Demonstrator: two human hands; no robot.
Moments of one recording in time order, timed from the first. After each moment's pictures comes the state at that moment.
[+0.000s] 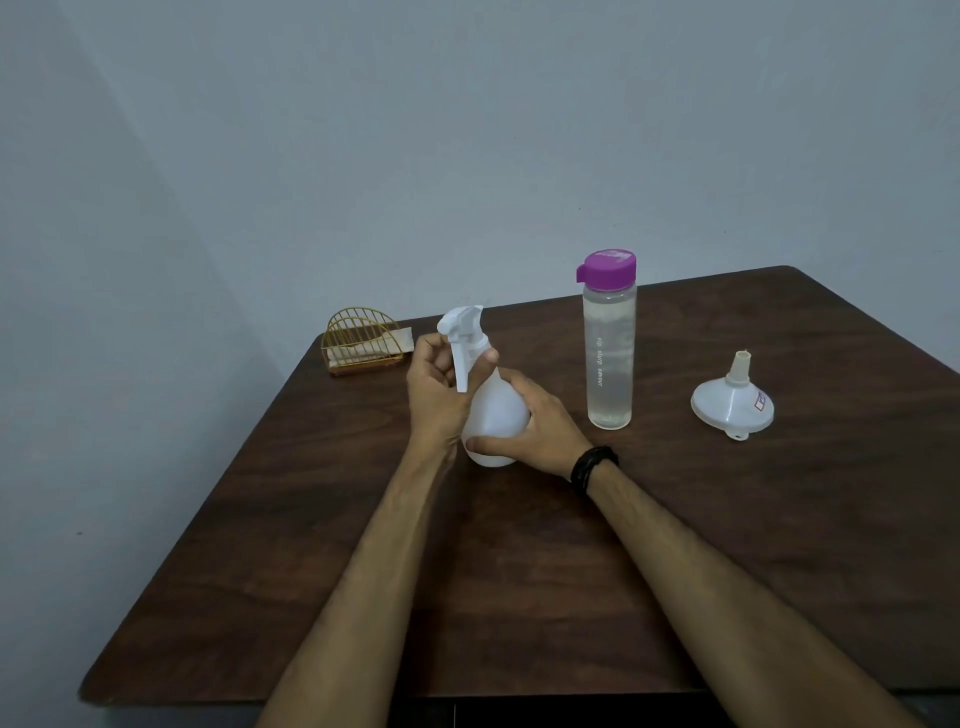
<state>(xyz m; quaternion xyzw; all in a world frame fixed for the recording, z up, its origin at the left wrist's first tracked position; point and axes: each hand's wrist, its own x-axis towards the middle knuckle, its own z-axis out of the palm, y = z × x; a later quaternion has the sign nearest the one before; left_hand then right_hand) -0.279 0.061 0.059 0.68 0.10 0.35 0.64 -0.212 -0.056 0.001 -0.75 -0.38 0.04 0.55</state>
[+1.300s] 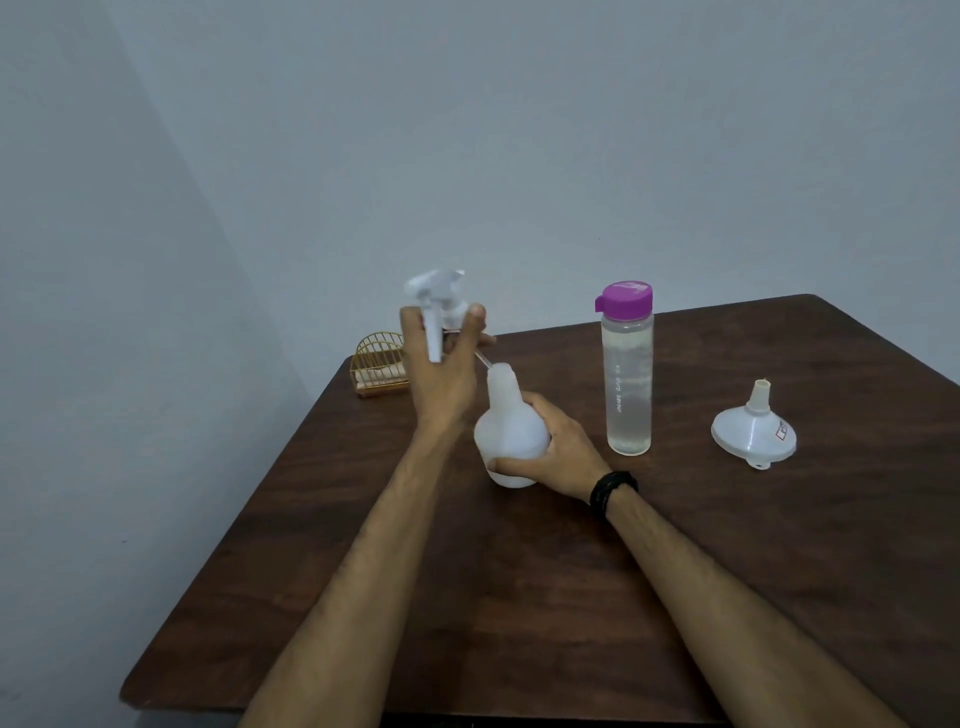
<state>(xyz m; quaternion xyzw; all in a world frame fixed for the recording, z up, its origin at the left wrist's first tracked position) -0.285 0.057 0.124 0.67 0.08 0.47 0.58 -0.212 -0.059 0.006 -0.76 -0.37 0.06 0.53</state>
